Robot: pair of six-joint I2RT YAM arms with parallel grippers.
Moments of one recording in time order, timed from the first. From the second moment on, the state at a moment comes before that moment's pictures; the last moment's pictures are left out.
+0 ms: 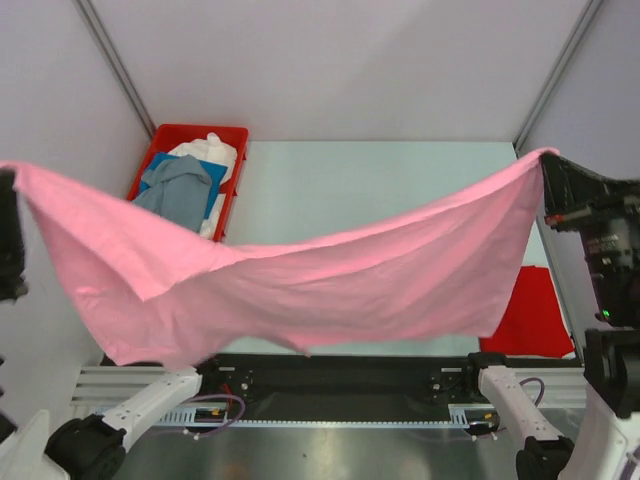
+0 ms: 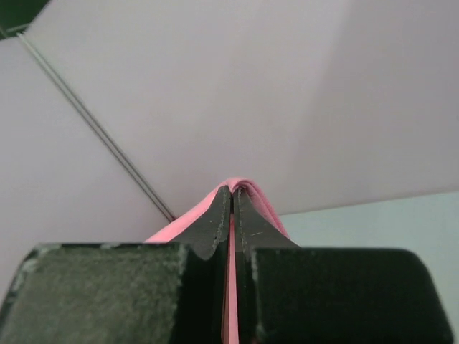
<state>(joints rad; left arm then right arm) -0.46 0.78 2.04 -0.40 0.09 -0.16 0.02 0.76 1.73 -0.59 -0.13 0.56</state>
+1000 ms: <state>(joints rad) -0.19 2.22 1.85 -0.07 0.06 -0.12 -0.06 2.33 1.93 -0.11 -0.19 0.54</state>
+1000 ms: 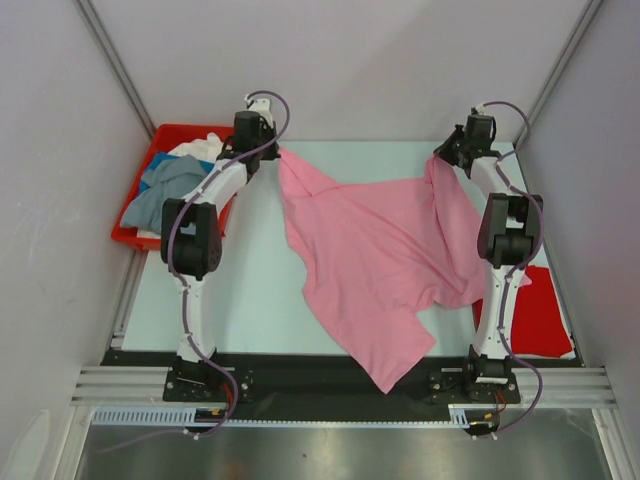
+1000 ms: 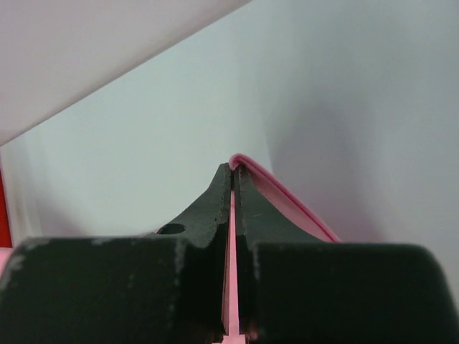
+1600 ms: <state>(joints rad) -0.18 1.55 1.80 -0.21 0.13 -0.18 -0.02 1.65 1.88 -0.48 -0.11 0.53</state>
